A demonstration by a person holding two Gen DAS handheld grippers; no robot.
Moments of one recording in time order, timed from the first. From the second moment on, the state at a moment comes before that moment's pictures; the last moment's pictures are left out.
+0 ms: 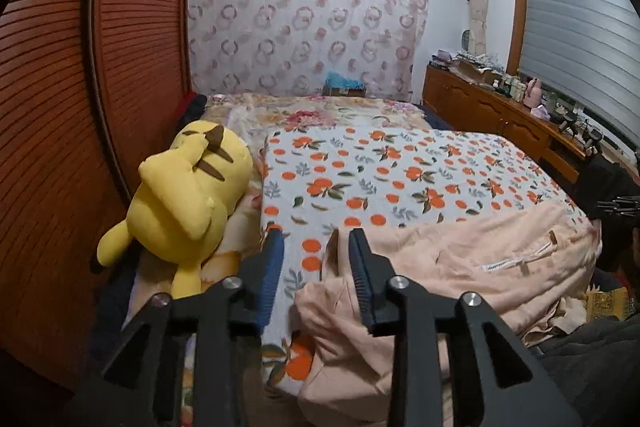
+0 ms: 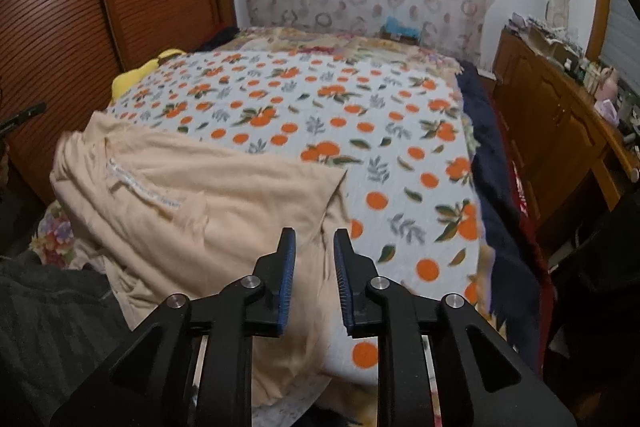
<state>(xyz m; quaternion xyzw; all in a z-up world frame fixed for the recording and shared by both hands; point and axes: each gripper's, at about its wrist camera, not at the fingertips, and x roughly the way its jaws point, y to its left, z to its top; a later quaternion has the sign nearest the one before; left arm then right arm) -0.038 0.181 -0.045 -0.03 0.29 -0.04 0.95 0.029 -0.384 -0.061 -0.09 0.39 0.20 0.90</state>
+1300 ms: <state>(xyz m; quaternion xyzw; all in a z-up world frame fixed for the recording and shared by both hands) 0.078 0.151 -0.135 -0.02 0.45 -0.10 0.89 0.123 -0.353 -0.124 -0.09 0.43 0.21 0.87</state>
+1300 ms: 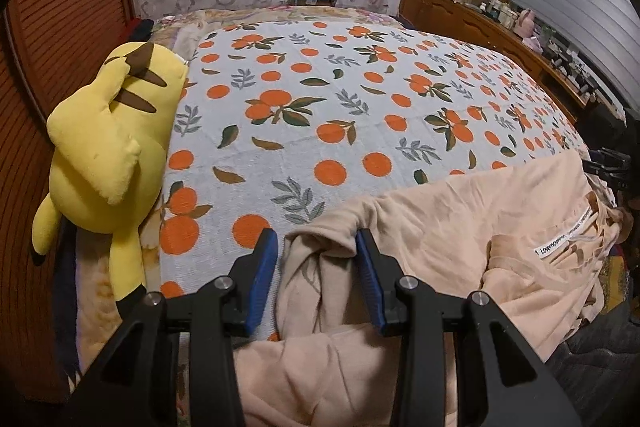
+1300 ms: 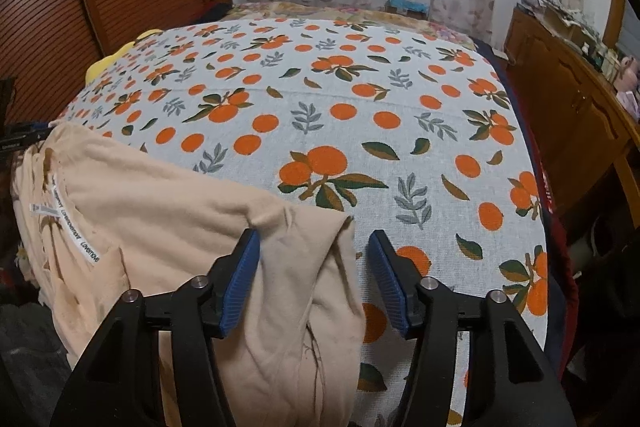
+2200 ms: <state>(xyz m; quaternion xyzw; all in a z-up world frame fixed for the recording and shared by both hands) -0.019 0.145 0.072 -0.03 0.20 -0.19 0.96 0.018 -0.375 0.095 -0.08 0.23 0.25 0.94</state>
